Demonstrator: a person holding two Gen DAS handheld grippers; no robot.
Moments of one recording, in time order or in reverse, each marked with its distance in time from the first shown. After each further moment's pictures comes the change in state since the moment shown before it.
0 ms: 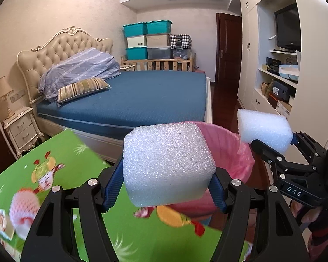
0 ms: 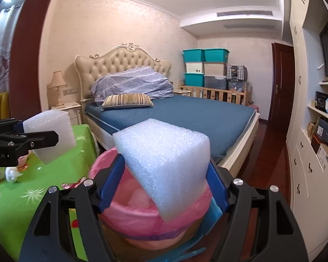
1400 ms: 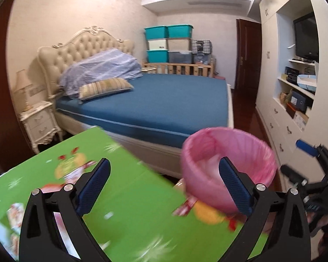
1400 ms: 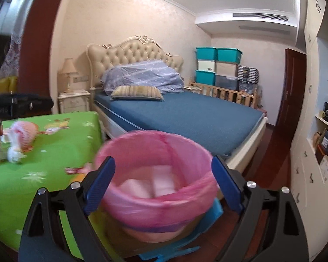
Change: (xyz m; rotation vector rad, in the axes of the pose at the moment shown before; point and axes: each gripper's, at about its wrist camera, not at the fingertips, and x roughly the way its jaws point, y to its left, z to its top) left arm -0.039 0.059 -0.015 -0.064 -0.032 0.140; right arm -0.015 0.025 -0.010 -0.091 0.022 0.073
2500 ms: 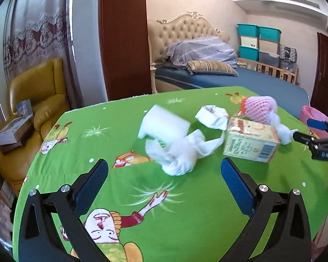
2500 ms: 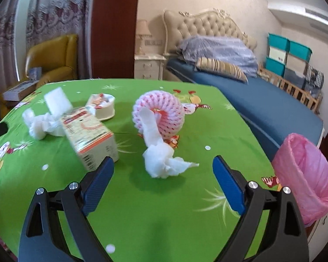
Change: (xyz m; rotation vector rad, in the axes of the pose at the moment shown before) left arm -0.227 0.255 -0.188 -0.269 0.086 0.492; right arm 0.034 0.315 0.014 -0.202 0.251 0.339
